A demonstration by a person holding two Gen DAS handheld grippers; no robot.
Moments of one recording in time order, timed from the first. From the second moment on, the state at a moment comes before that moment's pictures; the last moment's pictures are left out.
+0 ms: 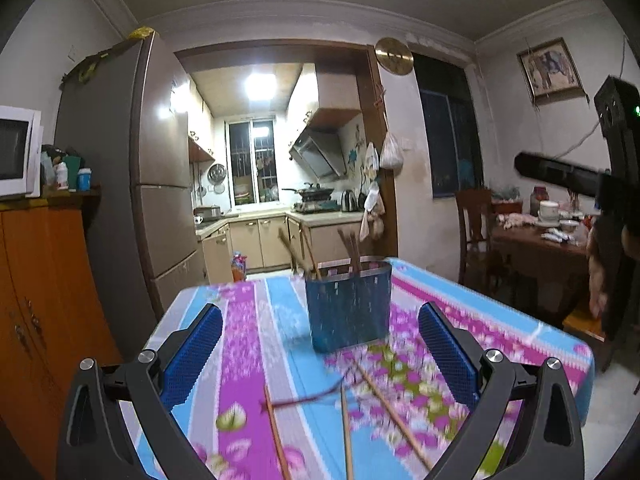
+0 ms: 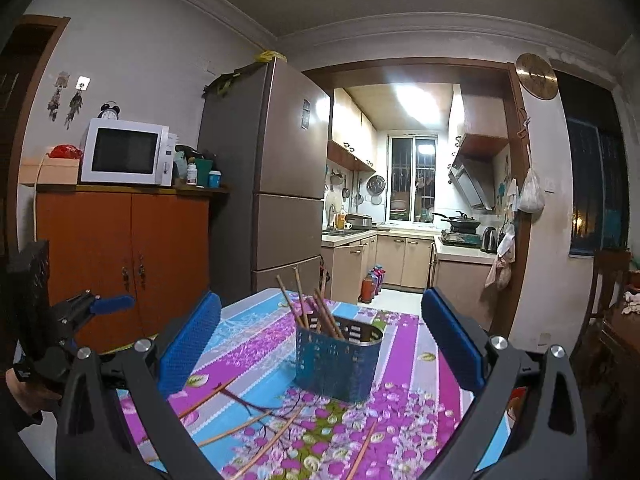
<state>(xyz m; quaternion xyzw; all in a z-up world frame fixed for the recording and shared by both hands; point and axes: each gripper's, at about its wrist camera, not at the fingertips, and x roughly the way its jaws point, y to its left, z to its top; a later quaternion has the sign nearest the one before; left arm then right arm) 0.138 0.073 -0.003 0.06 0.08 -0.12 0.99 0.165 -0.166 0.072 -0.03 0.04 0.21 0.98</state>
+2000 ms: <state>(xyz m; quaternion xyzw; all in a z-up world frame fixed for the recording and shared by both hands) 0.090 0.076 -0.184 0.04 0.16 -0.16 0.97 0.134 -0.160 -0.166 -0.01 0.21 0.10 0.97</state>
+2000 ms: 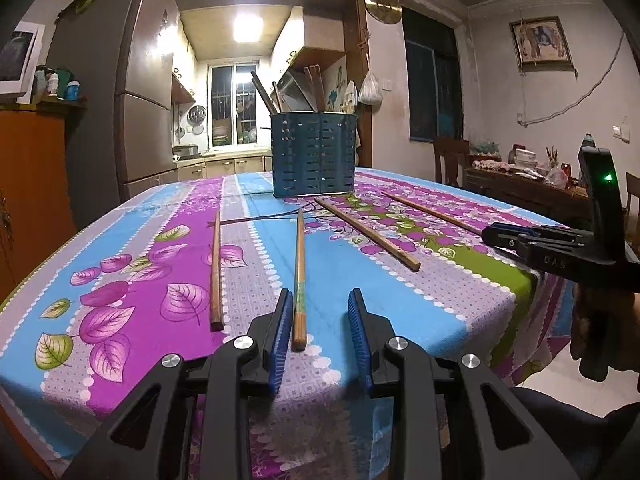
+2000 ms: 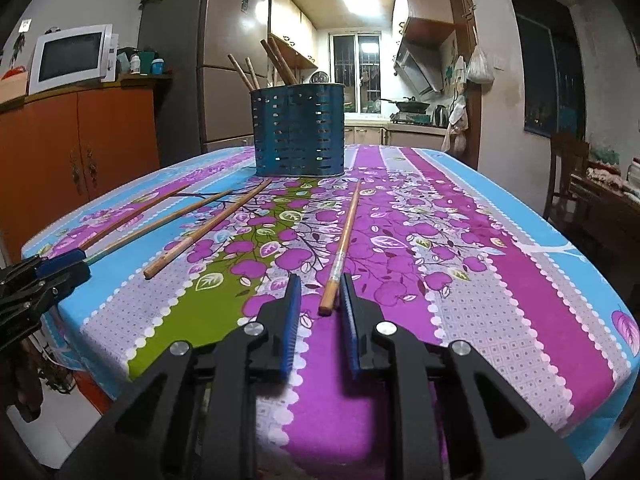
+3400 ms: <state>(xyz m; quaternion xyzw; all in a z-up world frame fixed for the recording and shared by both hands) 0.090 0.074 -0.077 0.06 0.08 -0.16 0.98 0.106 -0.175 -0.033 -0.05 0.10 0.14 0.99</state>
